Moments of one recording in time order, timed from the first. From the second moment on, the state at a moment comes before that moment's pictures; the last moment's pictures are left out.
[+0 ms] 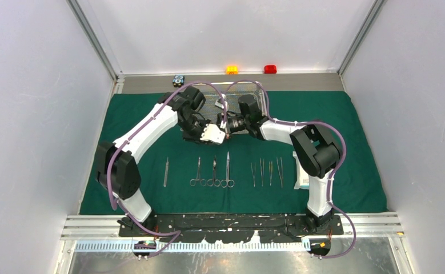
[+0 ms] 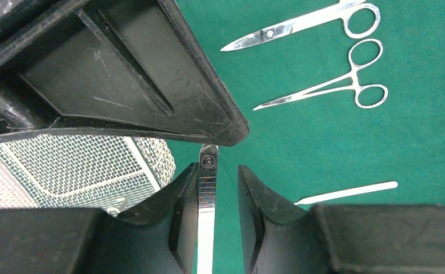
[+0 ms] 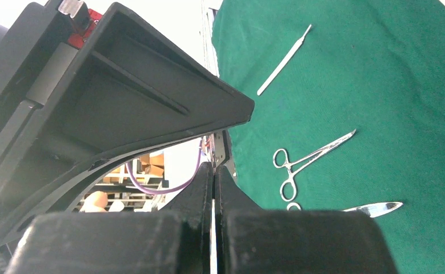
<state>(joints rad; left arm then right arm) -0.52 1.68 1.50 -1.15 0.38 1.41 0.58 1.97 1.20 0.35 -1.11 0.78</state>
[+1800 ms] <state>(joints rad) -0.56 1.59 1.35 -0.97 0.25 1.33 0.58 2.00 1.19 0.36 -1.13 0.79</state>
